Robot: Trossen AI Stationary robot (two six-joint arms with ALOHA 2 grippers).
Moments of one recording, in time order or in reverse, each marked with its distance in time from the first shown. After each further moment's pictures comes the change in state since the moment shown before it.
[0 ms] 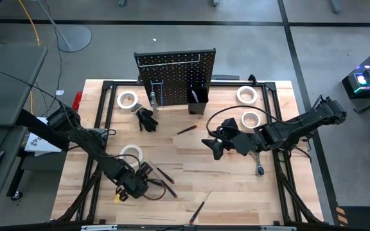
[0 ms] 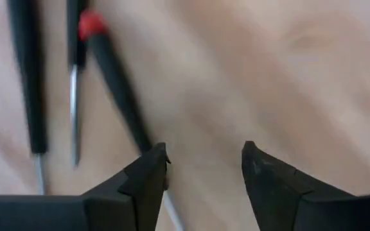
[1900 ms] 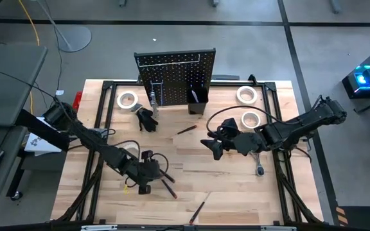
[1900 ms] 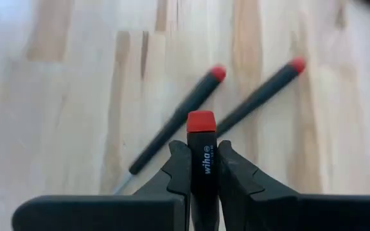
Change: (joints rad) left arm 0.127 -0.091 -0.032 0.210 -0.190 -0.579; right arm 0.004 0.000 0.000 0.048 -0.008 0.017
